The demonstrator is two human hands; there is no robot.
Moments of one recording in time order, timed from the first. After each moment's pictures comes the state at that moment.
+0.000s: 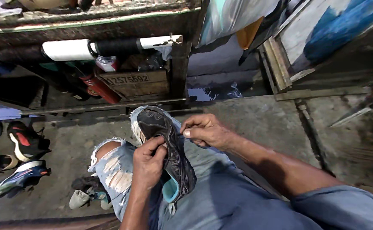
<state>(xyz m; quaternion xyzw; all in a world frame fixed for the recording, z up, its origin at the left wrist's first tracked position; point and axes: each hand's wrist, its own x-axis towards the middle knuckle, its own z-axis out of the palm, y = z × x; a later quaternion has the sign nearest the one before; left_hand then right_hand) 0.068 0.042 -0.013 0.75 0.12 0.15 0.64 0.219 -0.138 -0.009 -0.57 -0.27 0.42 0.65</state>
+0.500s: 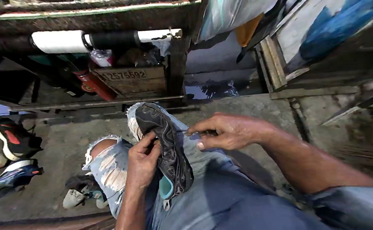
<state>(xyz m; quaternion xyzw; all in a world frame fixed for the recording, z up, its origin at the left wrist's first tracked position) 0.063 0.046 -0.024 0.71 0.13 0.14 0.68 0.243 -0.163 0.046 -0.73 -0.50 0.38 0.27</state>
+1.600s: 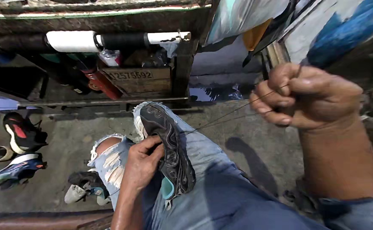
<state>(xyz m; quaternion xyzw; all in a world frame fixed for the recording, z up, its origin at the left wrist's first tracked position) 0.059 0.059 -0.005 0.74 0.12 0.10 0.66 0.288 -0.221 0.088 -0.47 -0.31 0.41 0.71</state>
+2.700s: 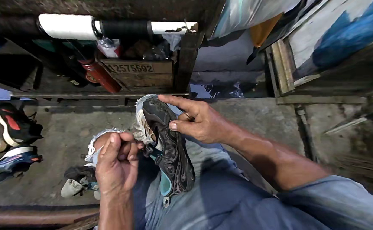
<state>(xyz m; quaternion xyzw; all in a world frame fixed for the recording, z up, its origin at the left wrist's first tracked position) 0.044 0.080 -0.008 0.37 0.19 0.25 0.87 0.222 -0.093 0.029 -0.64 -0.42 0.33 0.55</state>
